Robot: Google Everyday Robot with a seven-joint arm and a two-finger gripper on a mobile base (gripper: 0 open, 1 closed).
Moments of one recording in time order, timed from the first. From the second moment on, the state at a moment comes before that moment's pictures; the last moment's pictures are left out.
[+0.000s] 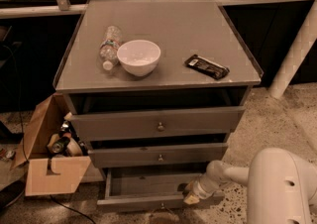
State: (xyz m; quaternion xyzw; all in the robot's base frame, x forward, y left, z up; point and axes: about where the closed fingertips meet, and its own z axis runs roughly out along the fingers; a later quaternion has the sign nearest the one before) arm 0.502 -0.168 0.184 -0.54 0.81 0.19 0.13
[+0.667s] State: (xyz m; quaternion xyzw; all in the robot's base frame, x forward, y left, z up) arm 0.477 -0.173 0.186 -0.53 0.82 0.19 0.12
